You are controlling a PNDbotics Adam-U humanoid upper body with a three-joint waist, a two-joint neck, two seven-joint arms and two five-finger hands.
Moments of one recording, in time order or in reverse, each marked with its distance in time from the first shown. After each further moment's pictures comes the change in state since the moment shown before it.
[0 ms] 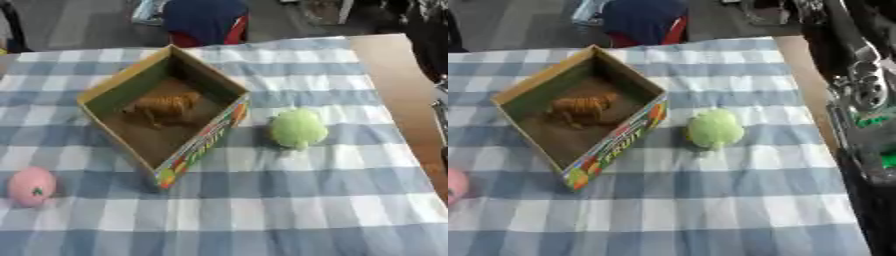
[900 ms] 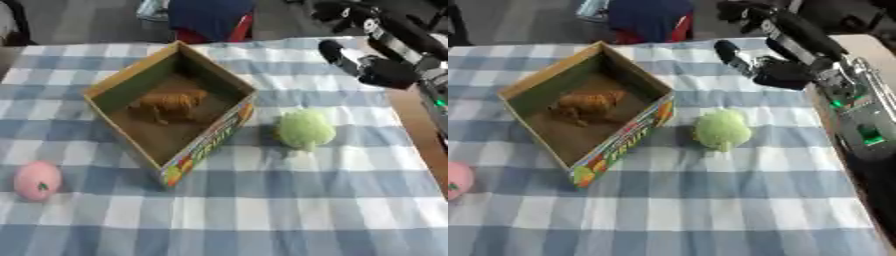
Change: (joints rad) left arm 0.165 -0.185 0.074 -0.002 0.113 -0.208 0.097; right arm -0.054 -0.130 0.099 0.270 0.373 -0.294 0.197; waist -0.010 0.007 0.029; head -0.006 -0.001
